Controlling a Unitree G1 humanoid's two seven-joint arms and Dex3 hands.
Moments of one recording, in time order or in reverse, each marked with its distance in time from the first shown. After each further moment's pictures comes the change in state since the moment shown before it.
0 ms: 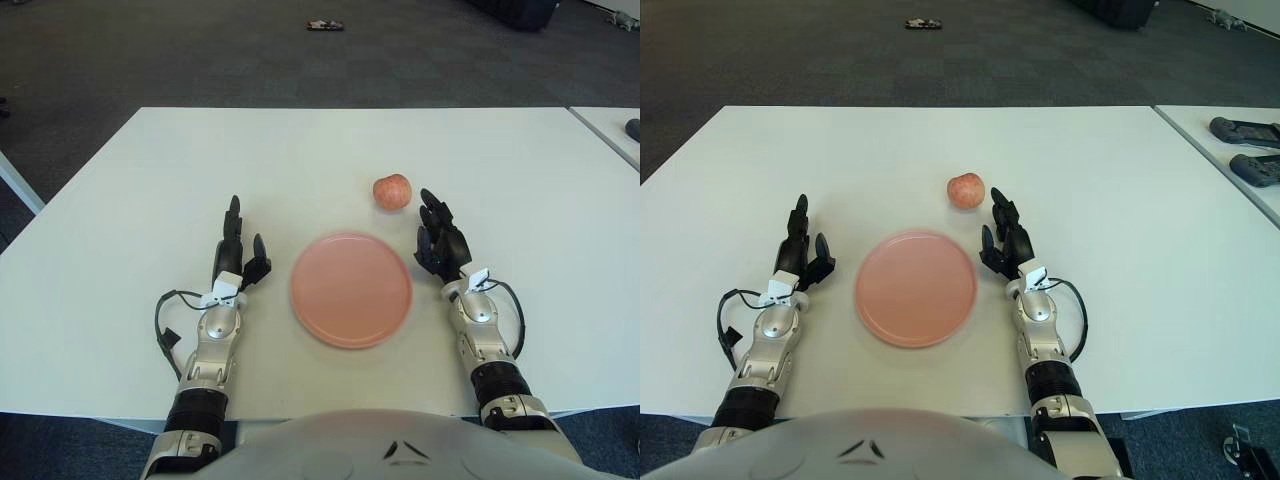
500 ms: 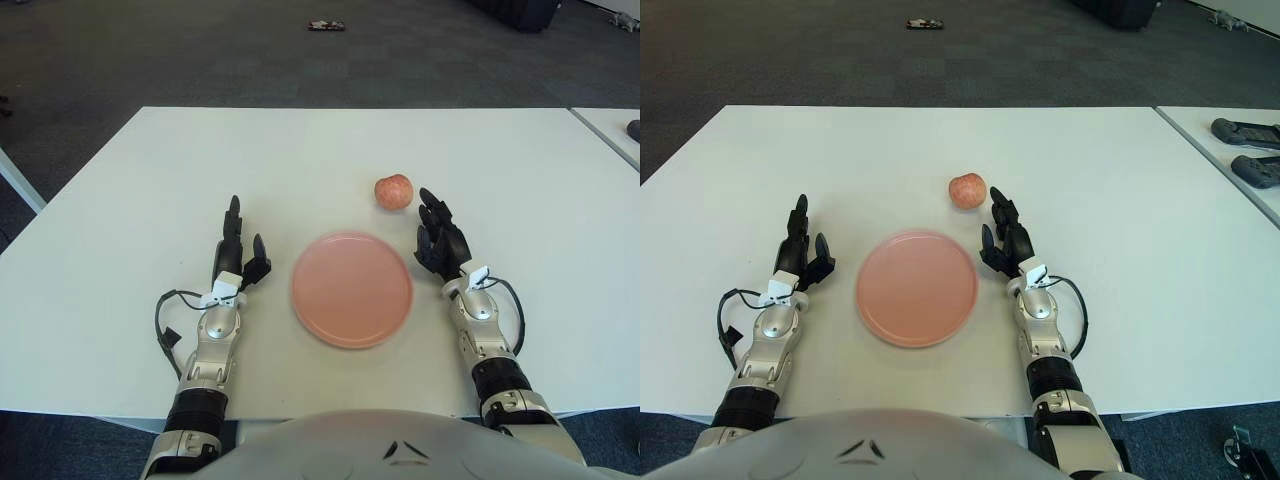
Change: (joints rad) left arm 0.000 0.001 0.000 0.001 0.001 0.000 0.000; right arm -0.011 -0.006 -0.003 0.020 0.012 -0.011 0.021
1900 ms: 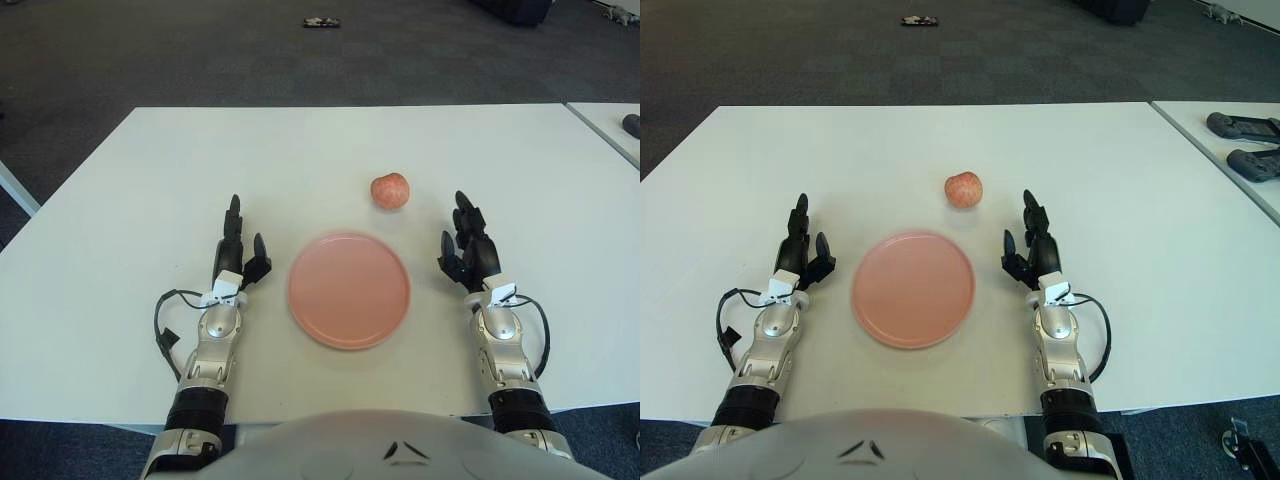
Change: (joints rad) left arm -0.010 -0.001 0.000 0.008 0.002 -0.005 0.001; right arm 0.158 -0.015 -0.064 -0.363 -0.084 0.124 -0.162
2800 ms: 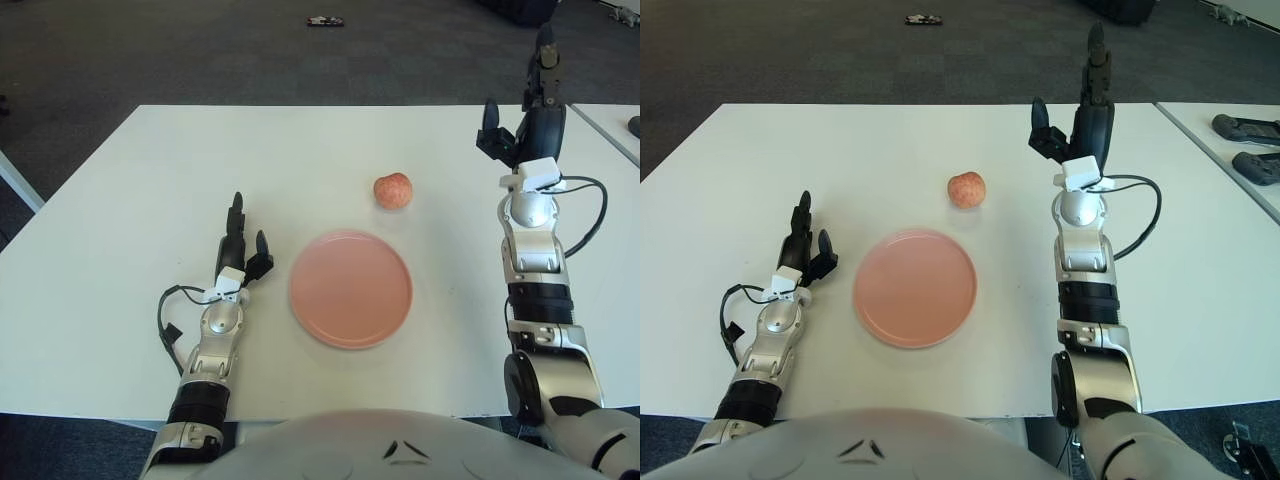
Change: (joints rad) left arm -0.023 0.002 -0.003 0.023 -0.001 0.001 -0.003; right arm -0.521 -0.145 -0.050 -0.024 -0.170 0.085 -0.187
